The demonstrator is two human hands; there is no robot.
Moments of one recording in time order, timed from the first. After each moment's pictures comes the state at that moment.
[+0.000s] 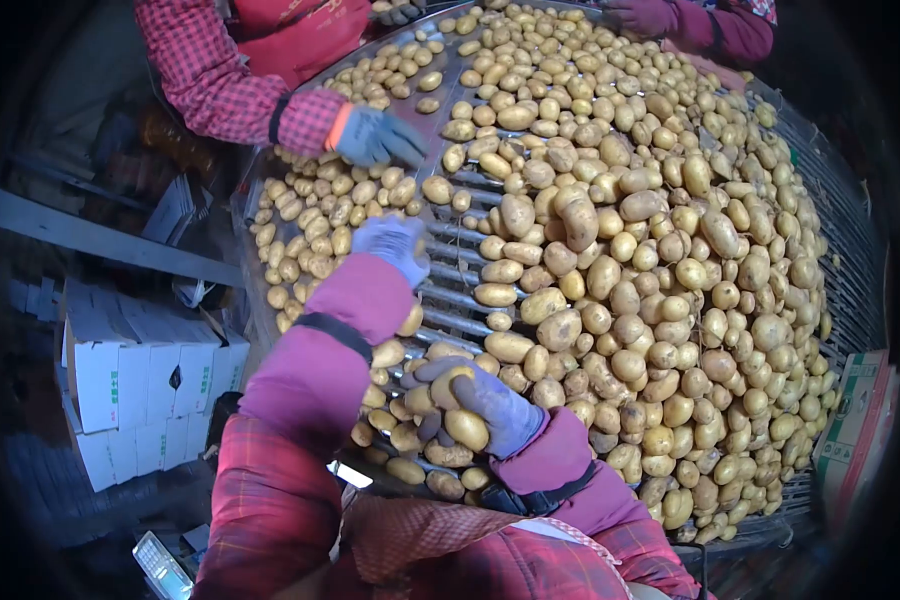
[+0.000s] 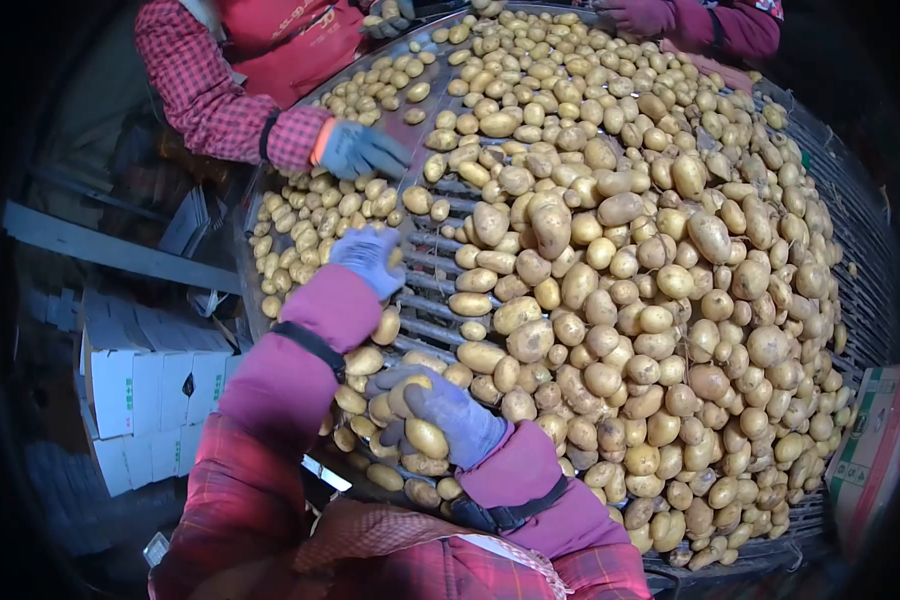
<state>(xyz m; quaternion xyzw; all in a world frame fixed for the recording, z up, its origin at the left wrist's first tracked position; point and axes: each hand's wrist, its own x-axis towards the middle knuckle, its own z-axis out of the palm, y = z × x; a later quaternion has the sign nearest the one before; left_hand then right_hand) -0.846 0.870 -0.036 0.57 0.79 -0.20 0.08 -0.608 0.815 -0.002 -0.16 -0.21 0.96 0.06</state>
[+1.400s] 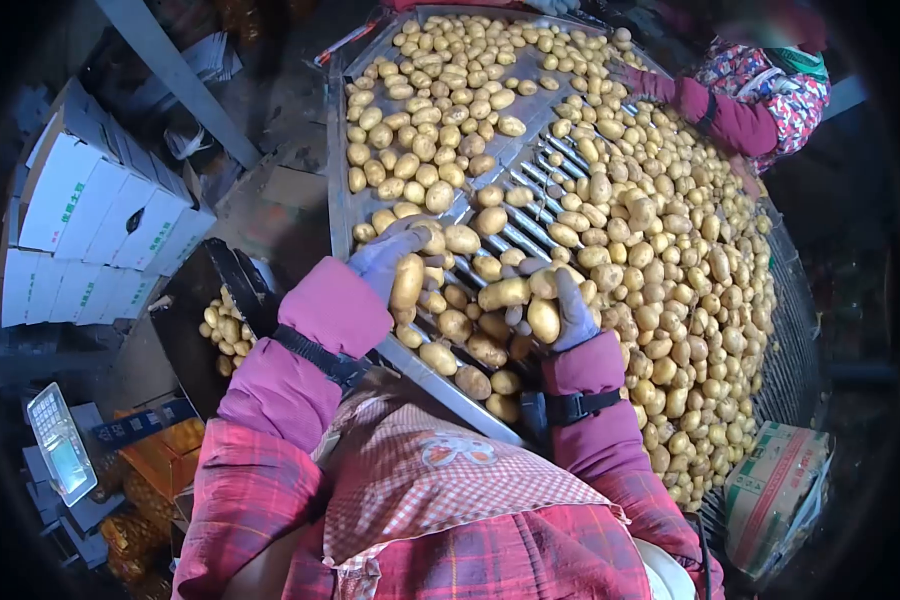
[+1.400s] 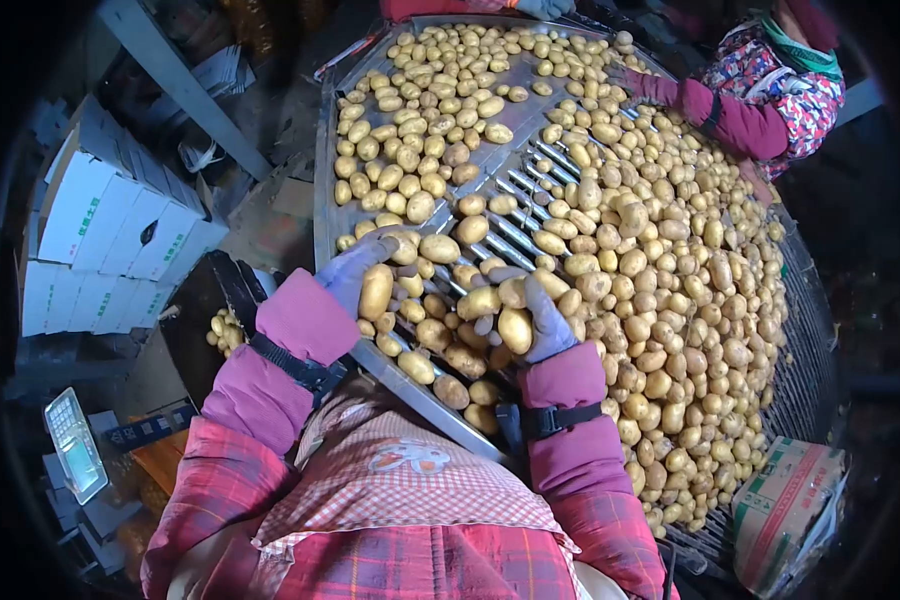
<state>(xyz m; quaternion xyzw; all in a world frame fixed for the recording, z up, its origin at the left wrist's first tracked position) -0.812 0.620 0.025 0.06 0.55 0.64 0.53 -0.615 0.788 -0.013 -0.20 -0.40 0.89 0.12</state>
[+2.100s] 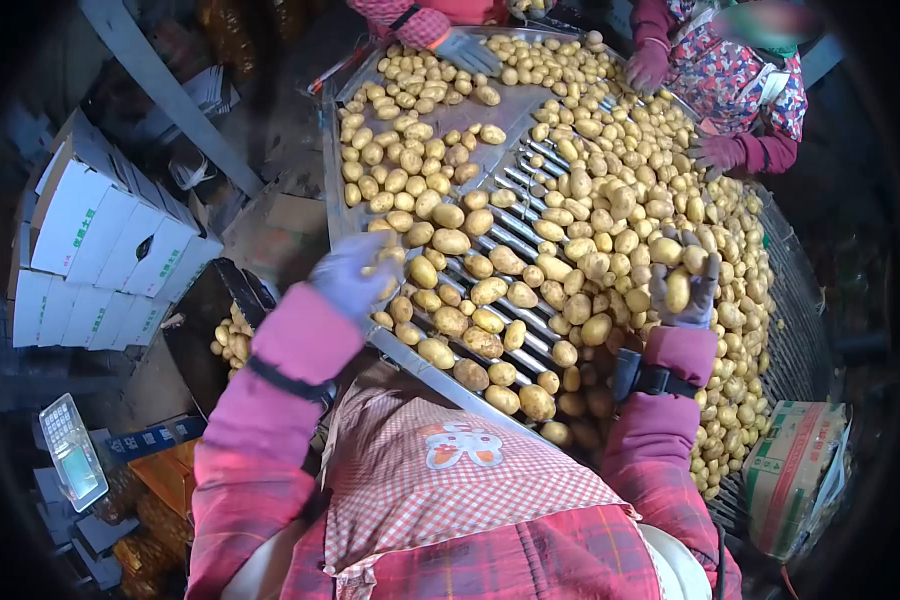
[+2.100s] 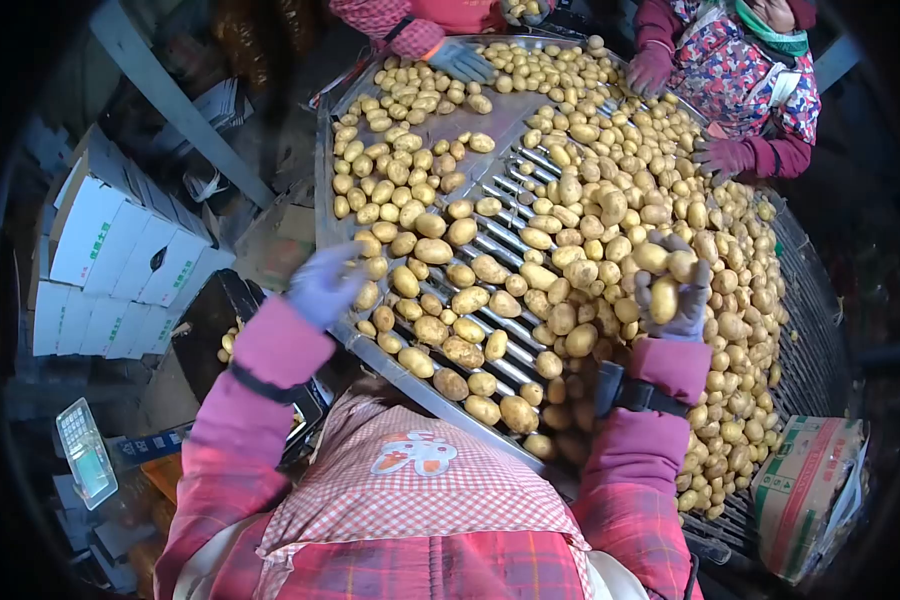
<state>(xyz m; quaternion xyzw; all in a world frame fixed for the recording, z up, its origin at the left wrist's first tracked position) -0.835 0.585 -0.039 0.37 0.77 0.48 0.21 -0.494 0.929 0.009 -0.13 -0.50 0.77 0.37</state>
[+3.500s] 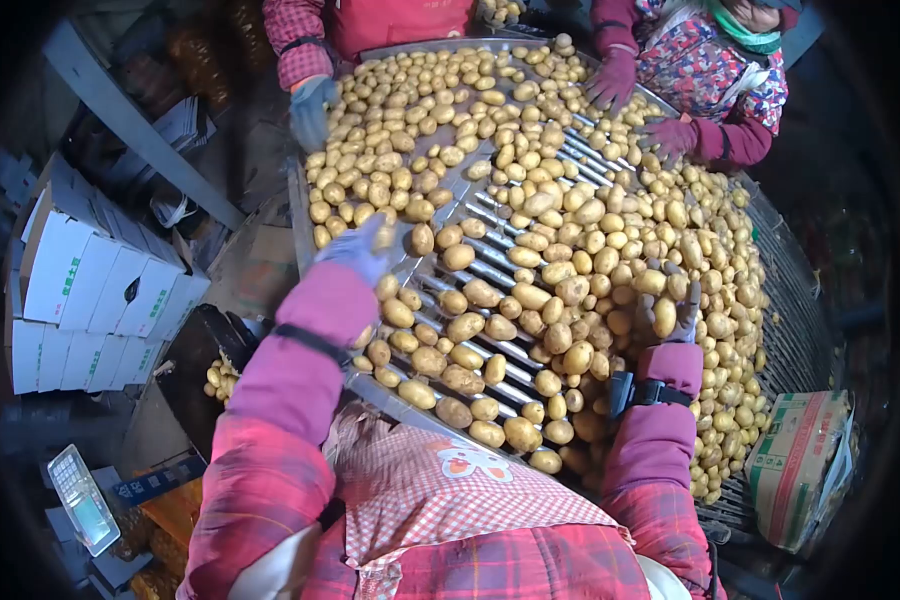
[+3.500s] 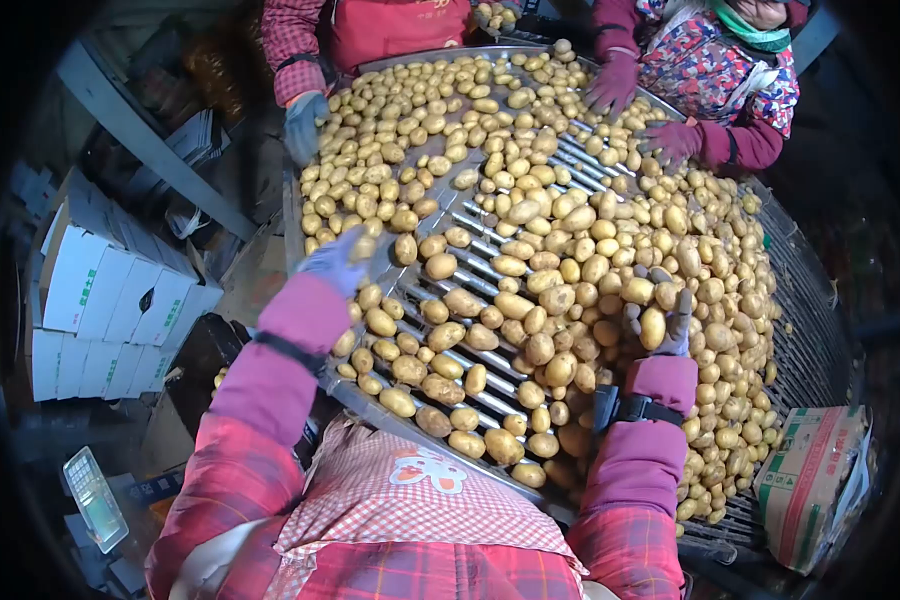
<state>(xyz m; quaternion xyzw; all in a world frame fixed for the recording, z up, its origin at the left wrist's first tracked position) -0.876 0.682 -0.016 0.41 0.89 0.14 0.16 -0.444 0.969 -0.050 -0.10 -0.16 0.92 0.35</state>
